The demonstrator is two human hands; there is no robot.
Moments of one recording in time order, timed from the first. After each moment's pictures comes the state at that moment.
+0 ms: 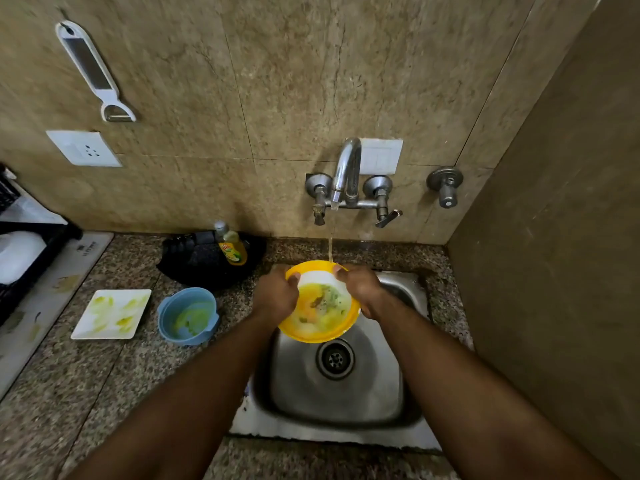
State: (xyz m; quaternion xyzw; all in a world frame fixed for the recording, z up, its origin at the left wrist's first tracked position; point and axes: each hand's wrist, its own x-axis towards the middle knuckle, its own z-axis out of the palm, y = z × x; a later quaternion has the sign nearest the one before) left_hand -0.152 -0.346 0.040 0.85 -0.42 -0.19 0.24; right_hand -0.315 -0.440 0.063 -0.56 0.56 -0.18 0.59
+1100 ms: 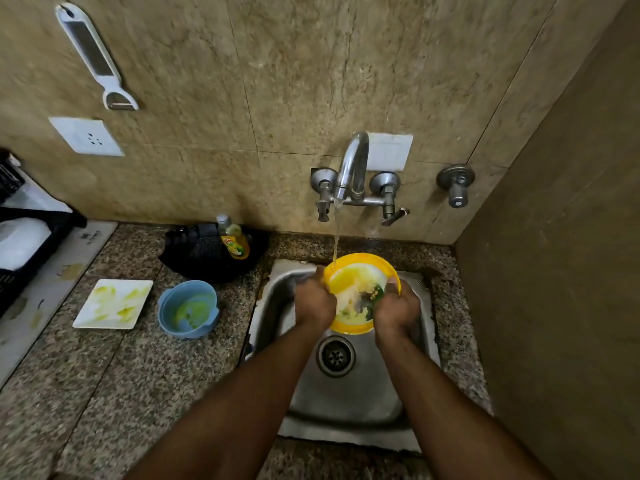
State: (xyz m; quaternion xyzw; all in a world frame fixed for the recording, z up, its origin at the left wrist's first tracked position) left_hand -0.229 -0.372 0.017 0.87 -0.40 -0.18 0.23; right_hand -0.357 -0.411 0.027 -0.41 0.70 -0.44 0.39
